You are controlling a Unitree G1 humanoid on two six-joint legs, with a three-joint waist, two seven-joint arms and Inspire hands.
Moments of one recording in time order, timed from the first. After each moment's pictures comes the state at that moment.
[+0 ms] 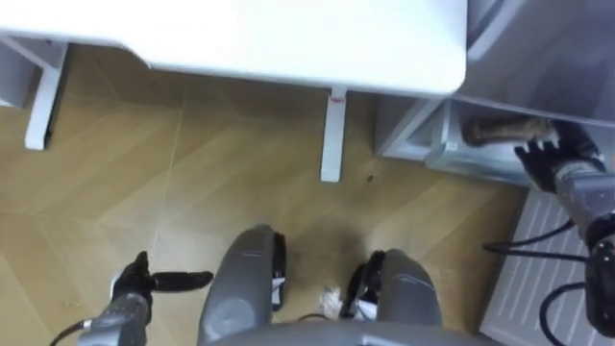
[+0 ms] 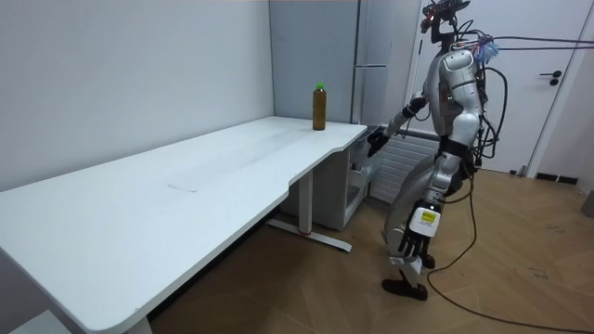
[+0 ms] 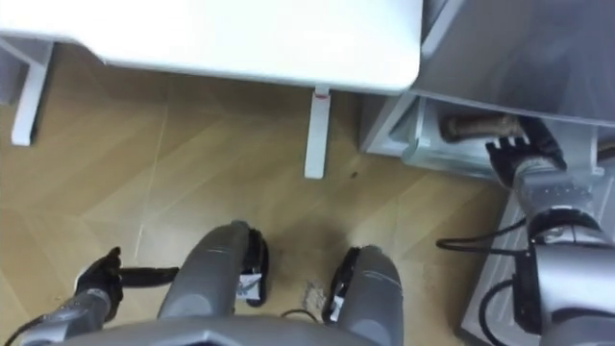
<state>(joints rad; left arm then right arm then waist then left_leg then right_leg) 0.13 0.33 -0.12 0.93 -0.40 0.06 0.11 -0.40 -0.54 -0.06 1.25 1.49 0.09 -0.06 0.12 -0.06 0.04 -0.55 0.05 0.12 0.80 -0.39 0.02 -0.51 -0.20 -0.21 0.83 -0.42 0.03</state>
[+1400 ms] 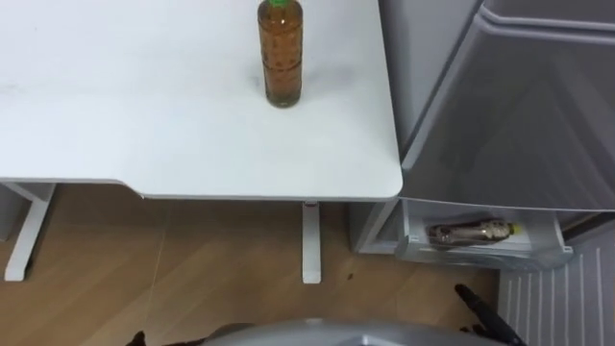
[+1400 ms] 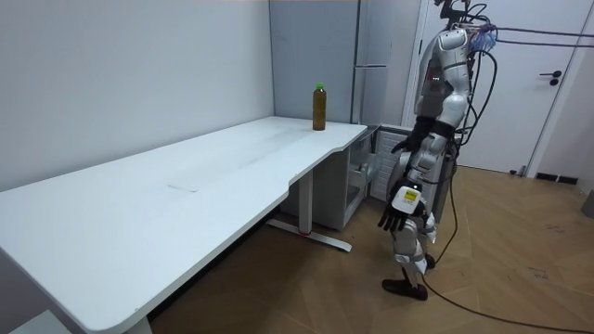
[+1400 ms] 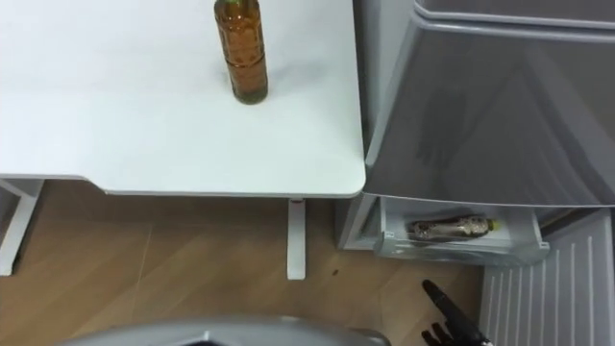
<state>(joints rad) 0.36 0.22 0.07 0.94 -0.38 0.02 0.06 0.18 -0.30 -0.13 1.26 0.93 0.08 0.20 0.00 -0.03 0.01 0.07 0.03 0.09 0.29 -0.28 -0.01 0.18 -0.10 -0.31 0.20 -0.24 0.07</state>
